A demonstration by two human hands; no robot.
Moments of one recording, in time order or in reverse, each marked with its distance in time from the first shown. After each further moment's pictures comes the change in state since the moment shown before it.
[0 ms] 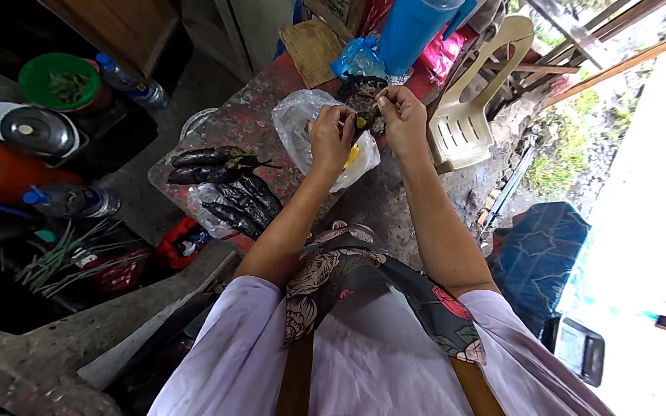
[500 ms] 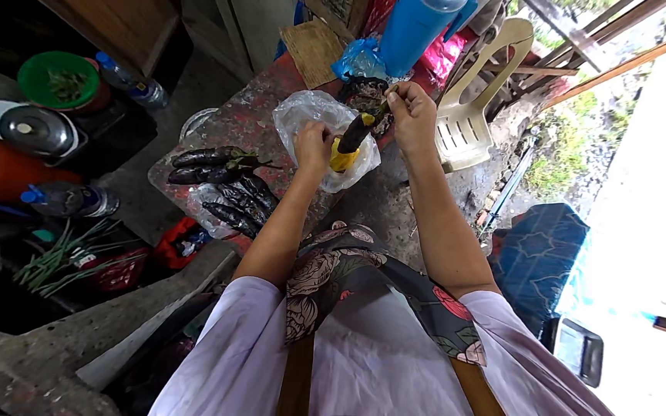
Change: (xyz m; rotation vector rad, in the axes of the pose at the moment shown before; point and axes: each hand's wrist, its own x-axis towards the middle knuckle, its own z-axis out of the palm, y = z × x) left_hand 0.007 -0.043 -0.010 0.252 -0.279 -0.301; right_hand 0.005 -0.001 -0.009 0.036 0.030 -0.014
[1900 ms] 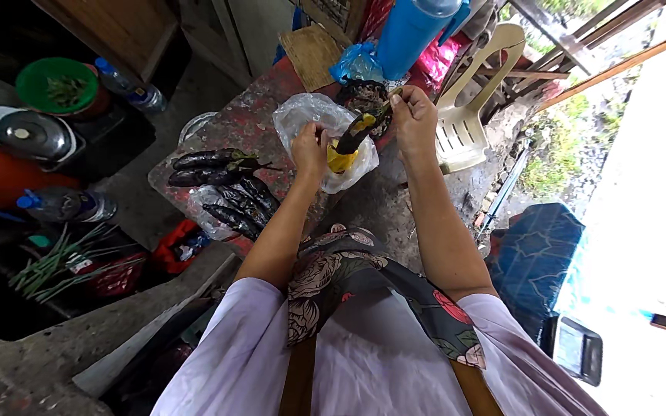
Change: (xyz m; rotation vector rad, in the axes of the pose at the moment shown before) left_hand -0.004 -0.013 0.012 -0.111 0.207 0.059; right_hand -0.008 -0.003 0.000 0.097 0.061 0.040
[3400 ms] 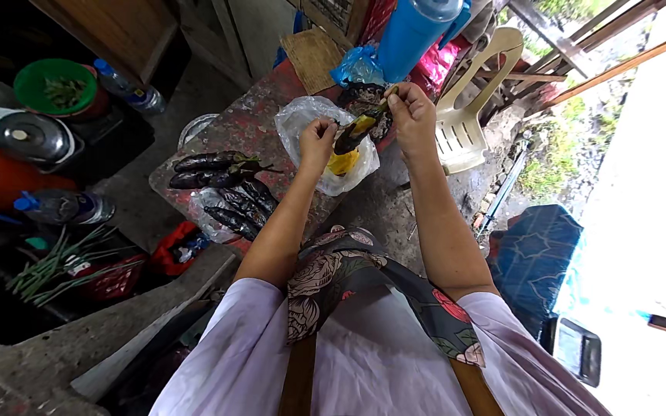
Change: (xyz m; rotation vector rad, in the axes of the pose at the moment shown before) left_hand 0.014 0.003 0.002 -0.598 -0.099 -0.118; right_hand 0.008 0.001 0.001 0.019 -0.101 -0.127
